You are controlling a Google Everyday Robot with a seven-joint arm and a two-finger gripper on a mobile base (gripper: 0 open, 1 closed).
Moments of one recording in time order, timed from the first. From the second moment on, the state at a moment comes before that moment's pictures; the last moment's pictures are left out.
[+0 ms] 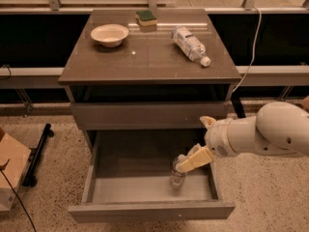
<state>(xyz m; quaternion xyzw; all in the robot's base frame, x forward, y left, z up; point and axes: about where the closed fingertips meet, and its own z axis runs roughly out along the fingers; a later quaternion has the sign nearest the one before) 0.500 -0.119 0.722 -0.46 0.79 0.18 0.36</state>
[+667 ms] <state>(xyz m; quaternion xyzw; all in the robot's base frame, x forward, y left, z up) 0.507 -0.122 0.665 -0.43 0.80 0.19 0.37</state>
